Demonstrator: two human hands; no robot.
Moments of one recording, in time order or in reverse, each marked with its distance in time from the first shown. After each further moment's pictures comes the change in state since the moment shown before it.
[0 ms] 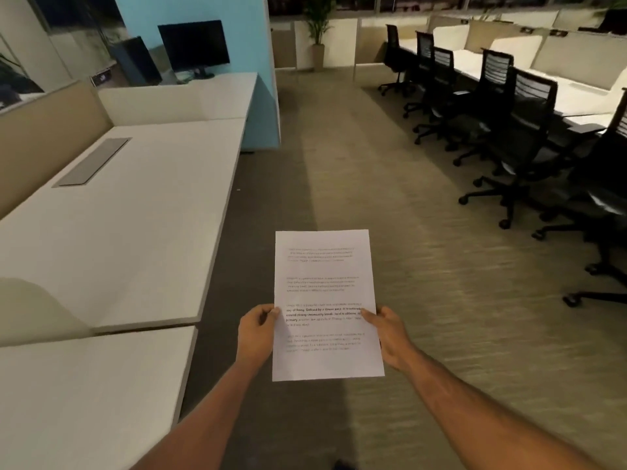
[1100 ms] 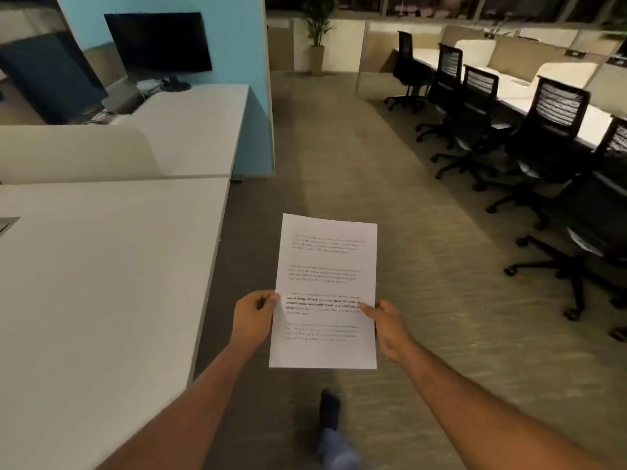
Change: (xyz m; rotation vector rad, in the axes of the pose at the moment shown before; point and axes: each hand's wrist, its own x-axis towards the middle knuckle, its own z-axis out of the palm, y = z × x) left_hand 0.805 0.155 0.052 0.017 -0.062 0.047; right_hand 0.695 -0.322 0.249 -0.095 0.040 -0.044
